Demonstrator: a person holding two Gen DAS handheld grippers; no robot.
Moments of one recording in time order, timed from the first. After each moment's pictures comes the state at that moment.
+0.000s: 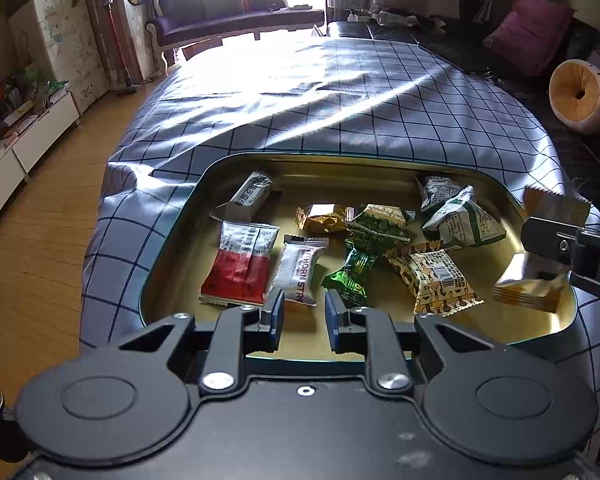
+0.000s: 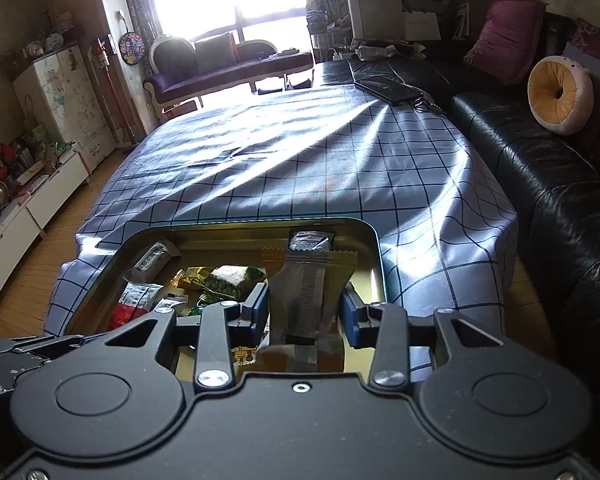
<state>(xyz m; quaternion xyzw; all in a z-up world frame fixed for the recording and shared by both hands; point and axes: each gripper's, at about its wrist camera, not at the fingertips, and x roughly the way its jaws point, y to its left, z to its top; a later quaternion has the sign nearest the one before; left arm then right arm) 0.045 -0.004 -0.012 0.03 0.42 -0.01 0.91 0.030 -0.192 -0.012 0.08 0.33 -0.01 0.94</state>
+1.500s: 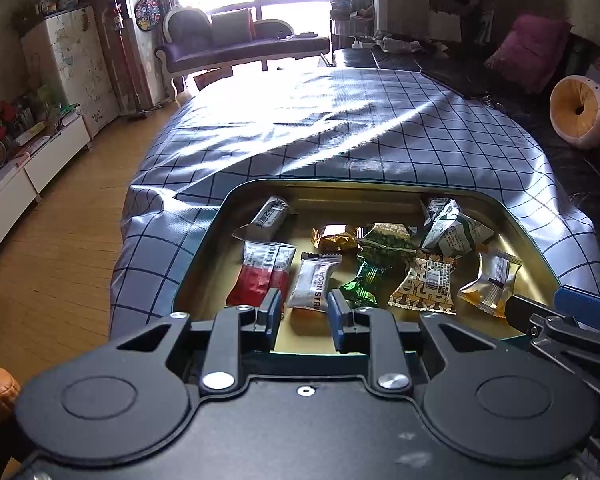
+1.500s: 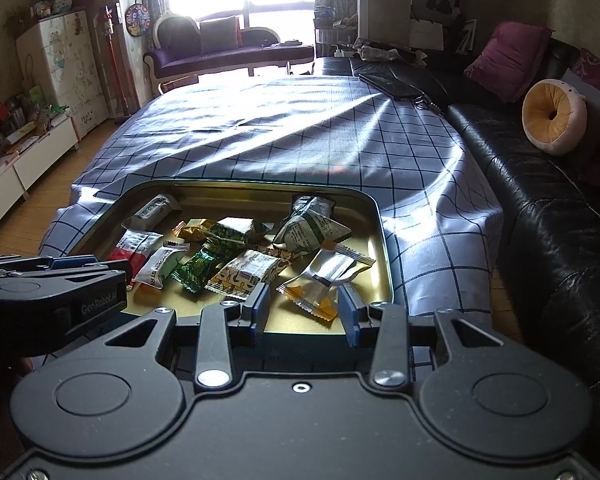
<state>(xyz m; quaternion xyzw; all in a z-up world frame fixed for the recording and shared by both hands) 0.020 0.001 0.002 0.04 0.37 0.00 0.93 0.002 -0.164 -0.024 0.02 0.34 -0.02 0.94</state>
